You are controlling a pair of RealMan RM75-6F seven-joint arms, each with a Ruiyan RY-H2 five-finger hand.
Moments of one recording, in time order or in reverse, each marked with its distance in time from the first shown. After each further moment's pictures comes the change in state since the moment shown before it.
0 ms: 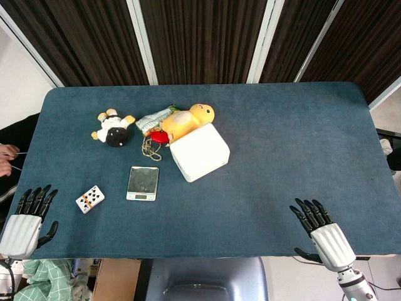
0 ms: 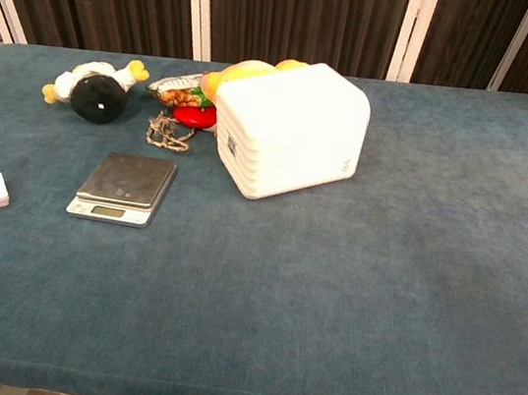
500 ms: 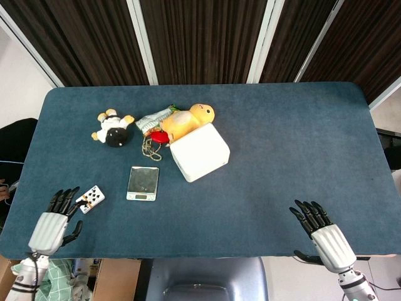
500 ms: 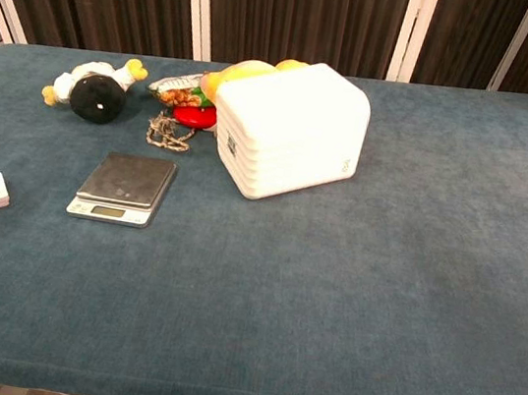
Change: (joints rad) left arm -0.066 -0.169 0.005 0.118 0.033 -0.092 -0.102; right arm 0.006 0.017 -0.013 -0.014 -0.007 -0.010 0.057
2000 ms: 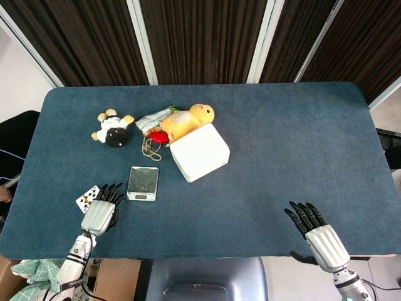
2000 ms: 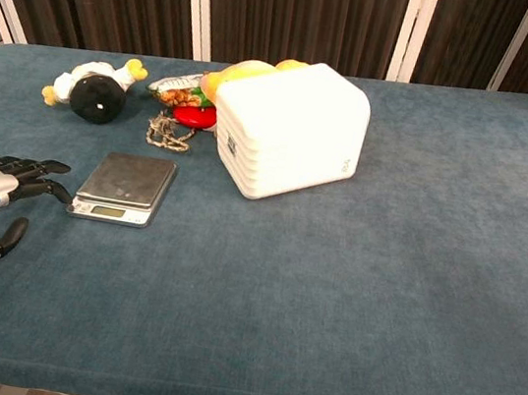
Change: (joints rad) left arm -0.179 -0.277 -0.040 0.176 -0.171 -0.262 0.211; right arm 0.008 -0.014 -0.002 -0.017 0.017 -0.038 -0.046
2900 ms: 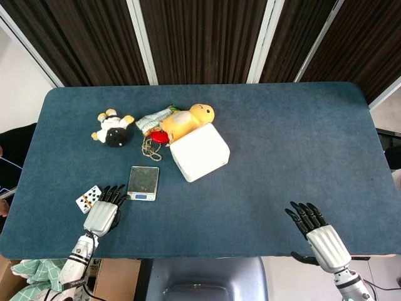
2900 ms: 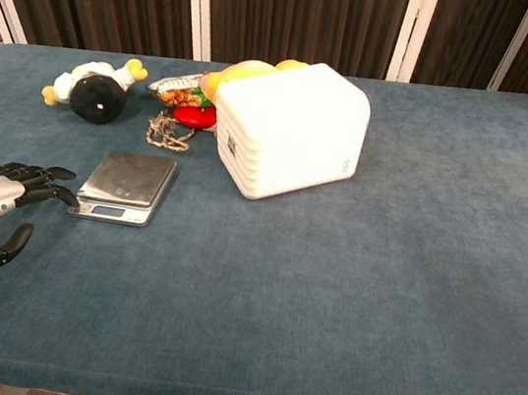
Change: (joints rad) left arm -0.014 -0.002 0.015 -0.005 -0.026 -0.030 0.015; right arm -0.003 0.010 -0.002 -0.008 -0.003 0.005 0.008
